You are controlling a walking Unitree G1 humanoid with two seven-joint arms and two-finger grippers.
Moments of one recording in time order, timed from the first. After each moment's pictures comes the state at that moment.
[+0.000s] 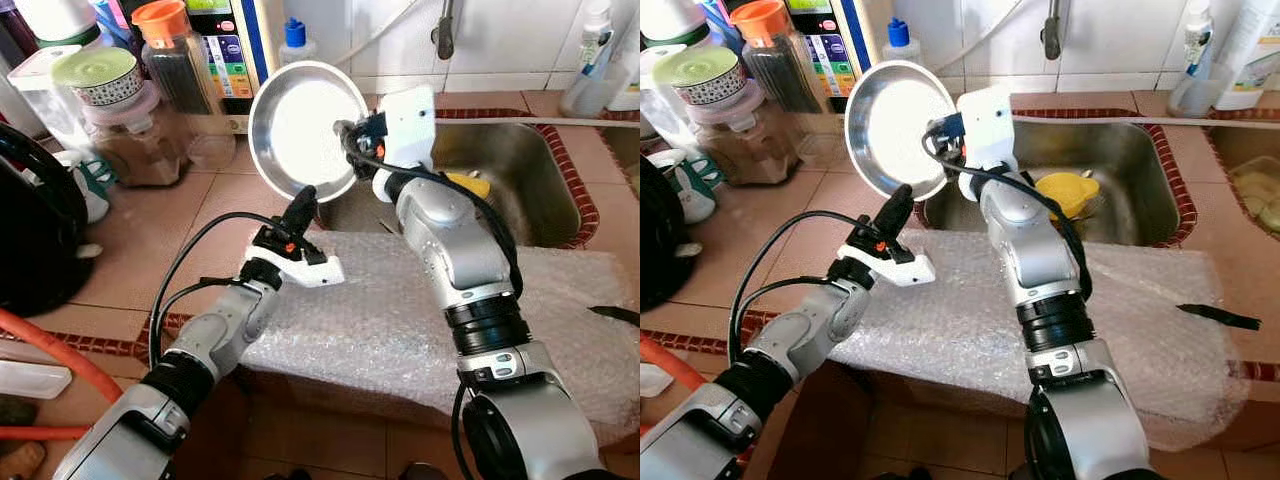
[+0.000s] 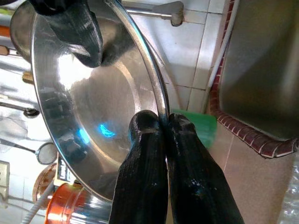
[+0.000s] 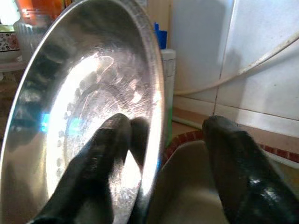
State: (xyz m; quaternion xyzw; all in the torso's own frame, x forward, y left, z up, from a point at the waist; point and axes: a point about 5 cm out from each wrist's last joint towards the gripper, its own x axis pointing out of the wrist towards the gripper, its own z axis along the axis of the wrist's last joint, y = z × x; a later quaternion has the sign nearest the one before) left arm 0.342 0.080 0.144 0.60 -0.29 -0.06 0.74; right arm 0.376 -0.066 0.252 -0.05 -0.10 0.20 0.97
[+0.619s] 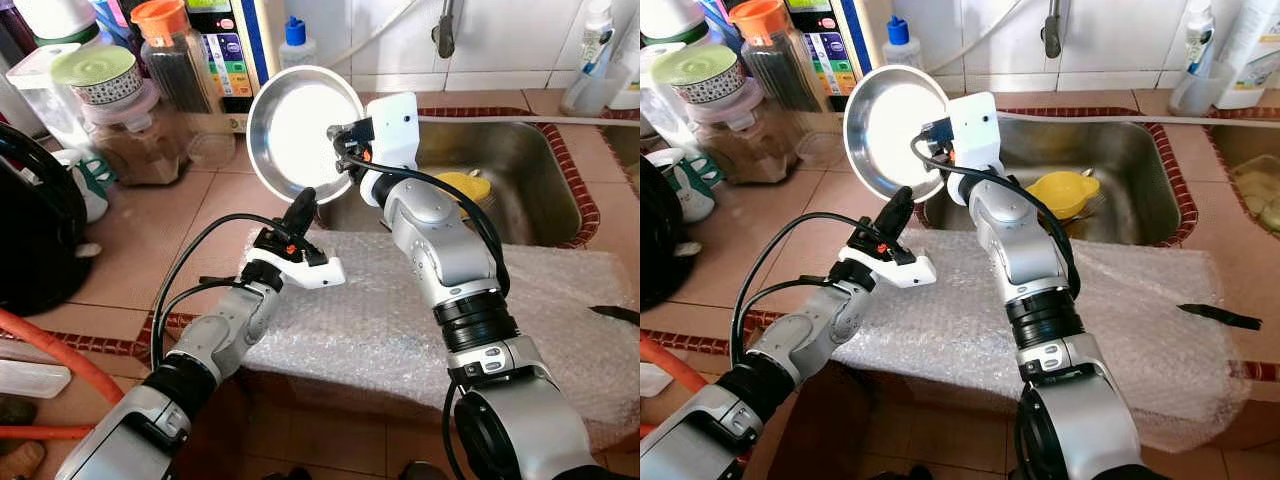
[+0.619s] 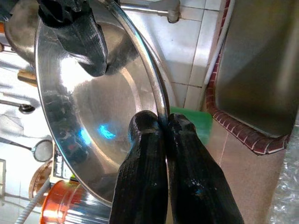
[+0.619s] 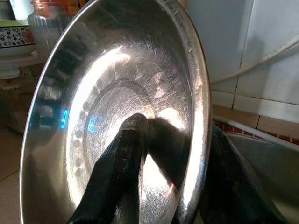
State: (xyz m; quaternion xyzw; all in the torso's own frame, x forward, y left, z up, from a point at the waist) left arm 0.341 0.079 0.143 0.60 -0.29 -0.06 0.75; right arm 0.379 -0.056 0.247 -0.04 -0.08 0.22 0.97
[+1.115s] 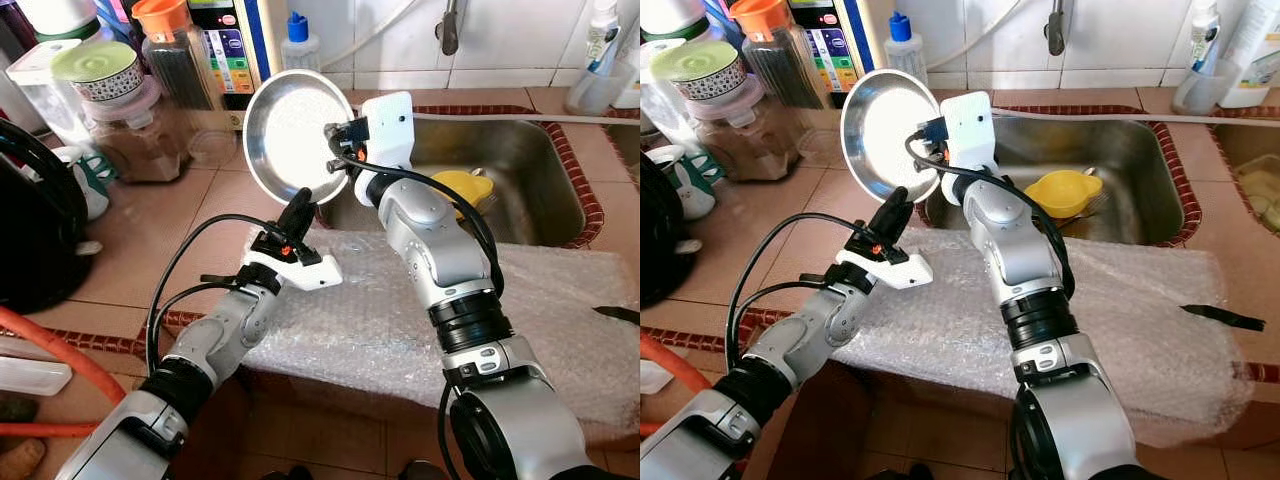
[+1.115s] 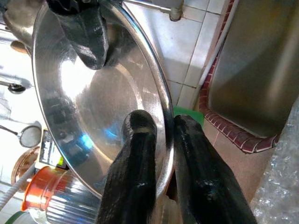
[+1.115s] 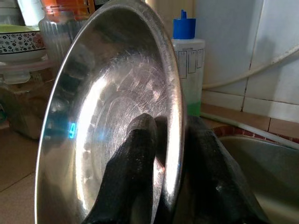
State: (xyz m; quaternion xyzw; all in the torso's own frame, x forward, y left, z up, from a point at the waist) left arm 0.338 0.082 0.141 0.55 -0.28 -0.07 0.78; right arm 0.379 -0.054 0.248 -0.03 -0.09 0.22 0.97
